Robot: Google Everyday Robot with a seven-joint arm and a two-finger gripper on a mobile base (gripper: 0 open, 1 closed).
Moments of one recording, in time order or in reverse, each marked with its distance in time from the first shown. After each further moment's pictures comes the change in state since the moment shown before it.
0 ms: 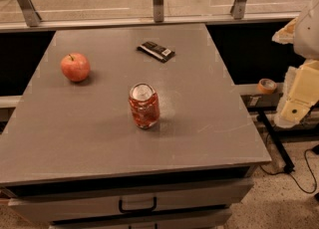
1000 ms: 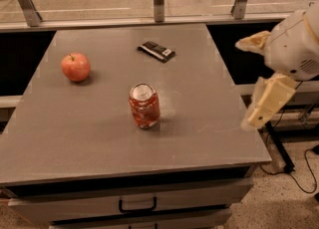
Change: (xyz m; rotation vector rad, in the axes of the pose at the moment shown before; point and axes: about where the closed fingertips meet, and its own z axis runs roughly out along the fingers) arm -0.048 0.004 0.037 -0.024 -0.305 -0.117
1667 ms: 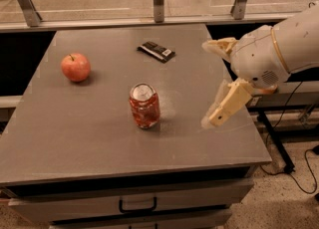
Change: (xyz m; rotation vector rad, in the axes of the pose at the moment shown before) arm -0.058 -0.002 0.043 -0.005 -0.329 -0.009
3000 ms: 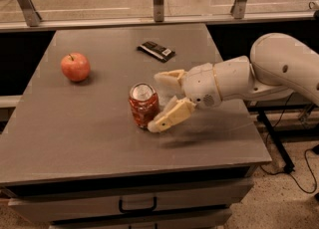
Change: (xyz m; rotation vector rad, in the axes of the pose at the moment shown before) arm -0.013 0.009 0.122 -0.153 -0.320 0.139
